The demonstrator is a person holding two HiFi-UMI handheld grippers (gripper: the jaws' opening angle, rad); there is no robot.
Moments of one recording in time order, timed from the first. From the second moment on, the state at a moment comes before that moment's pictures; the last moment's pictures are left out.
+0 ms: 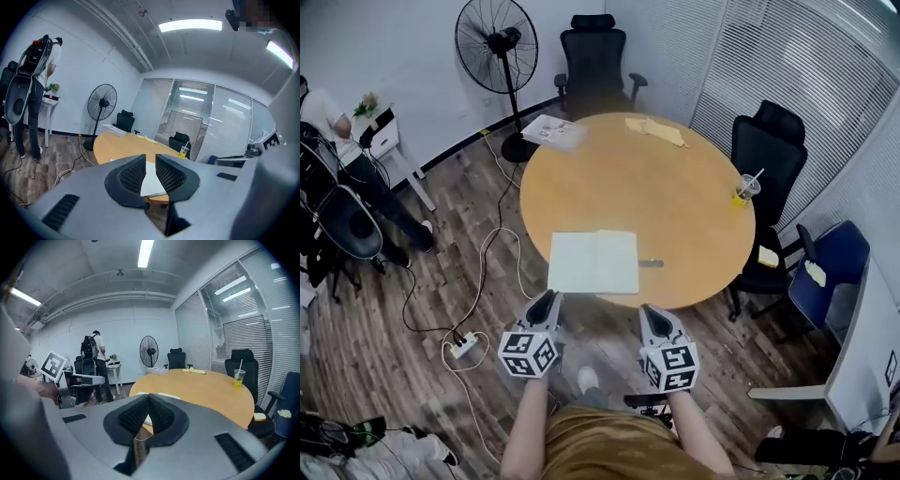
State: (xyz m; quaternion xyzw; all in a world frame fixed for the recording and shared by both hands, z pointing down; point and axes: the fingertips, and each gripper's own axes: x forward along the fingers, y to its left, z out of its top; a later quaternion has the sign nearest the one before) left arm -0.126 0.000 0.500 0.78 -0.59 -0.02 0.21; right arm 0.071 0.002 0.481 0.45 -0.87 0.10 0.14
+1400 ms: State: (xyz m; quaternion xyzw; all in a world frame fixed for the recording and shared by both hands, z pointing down) left arm -0.166 -0.126 0.578 0.75 -0.60 0.01 0.28; right arm 0.078 -0.120 0.533 0.48 -0.84 0.13 0.19
